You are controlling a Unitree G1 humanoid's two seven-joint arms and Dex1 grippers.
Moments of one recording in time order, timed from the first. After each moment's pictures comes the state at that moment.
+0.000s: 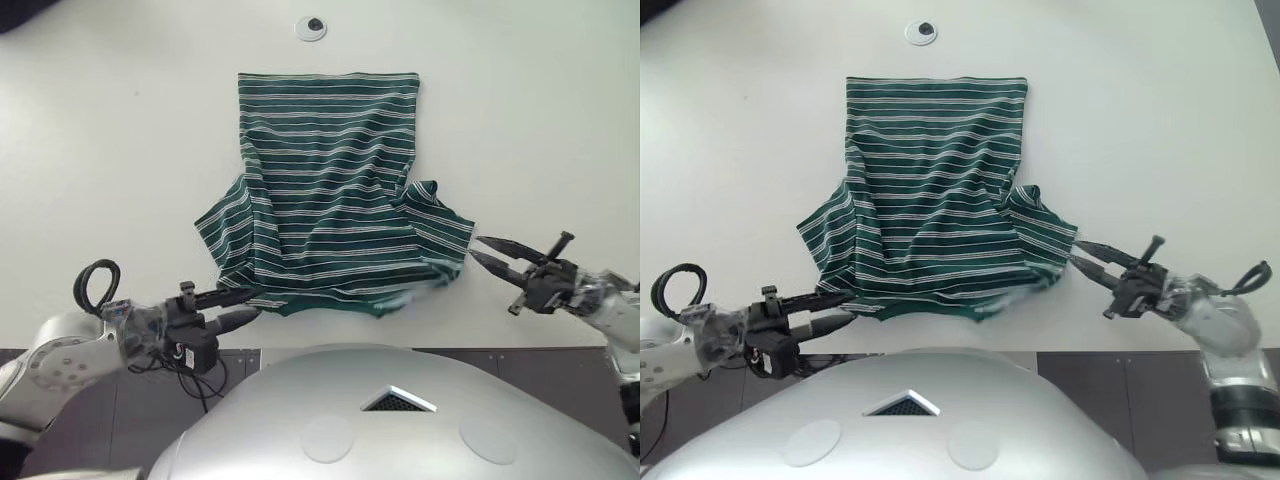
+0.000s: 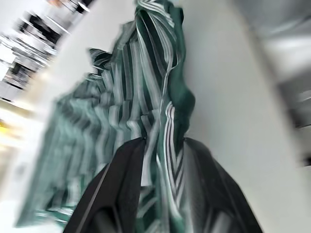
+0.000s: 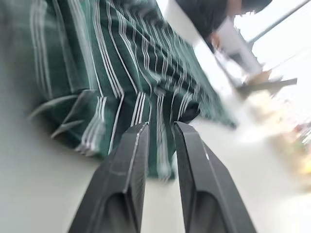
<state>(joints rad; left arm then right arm) 0.91 1.15 0.09 -0.45 -0.06 -0.66 -0.74 0.51 -0.89 -0.02 0.17 0.29 -0.89 0.89</state>
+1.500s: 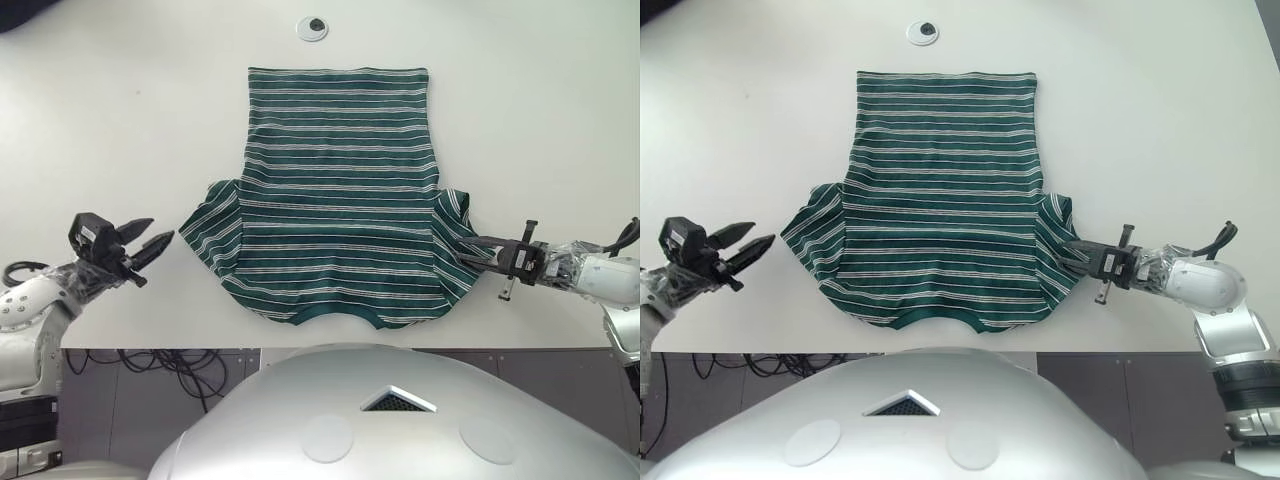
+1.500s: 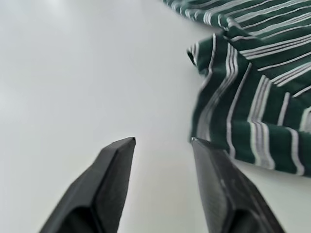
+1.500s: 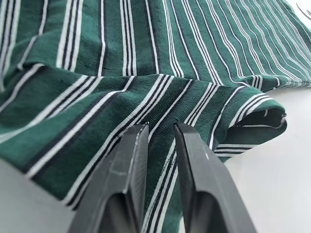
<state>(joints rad) 0.53 0.77 0.32 -0.08 -0.52 0.30 -0.81 0.33 -0.91 0.10 0.03 0.12 -0.42 0.95</state>
